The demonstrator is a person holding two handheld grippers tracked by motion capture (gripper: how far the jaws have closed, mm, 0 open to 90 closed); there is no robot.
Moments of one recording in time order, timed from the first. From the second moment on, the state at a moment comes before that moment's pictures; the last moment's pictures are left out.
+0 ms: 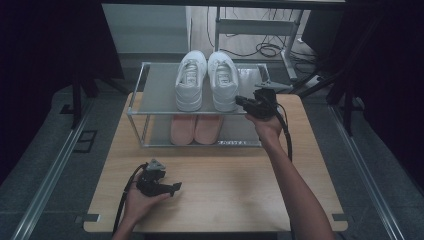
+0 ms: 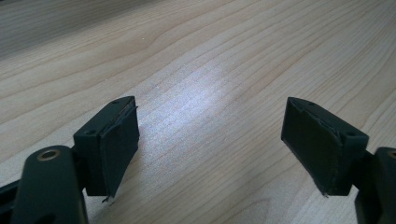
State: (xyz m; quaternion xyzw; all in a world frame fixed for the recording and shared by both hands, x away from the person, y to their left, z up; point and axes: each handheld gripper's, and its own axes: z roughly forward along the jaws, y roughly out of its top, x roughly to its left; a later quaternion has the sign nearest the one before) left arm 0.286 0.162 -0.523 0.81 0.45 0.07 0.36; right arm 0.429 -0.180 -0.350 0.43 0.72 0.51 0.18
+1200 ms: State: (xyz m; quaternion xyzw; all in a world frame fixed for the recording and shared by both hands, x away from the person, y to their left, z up) left arm 0.286 0.162 -0.523 0.81 0.45 0.08 0.36; right arm 0.432 -0.155 -0.356 0.43 0.73 0.51 0.14
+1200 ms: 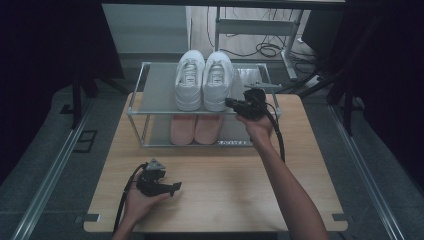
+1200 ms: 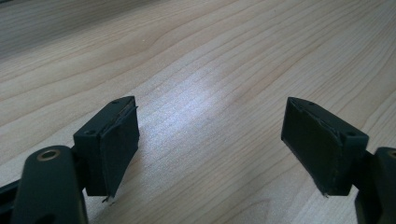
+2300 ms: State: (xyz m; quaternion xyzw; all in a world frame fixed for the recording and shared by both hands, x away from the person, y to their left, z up) left arm 0.289 0.163 -0.523 0.81 0.46 0.07 0.36; right arm 0.415 -0.188 -0.359 0.41 0.72 0.53 0.16
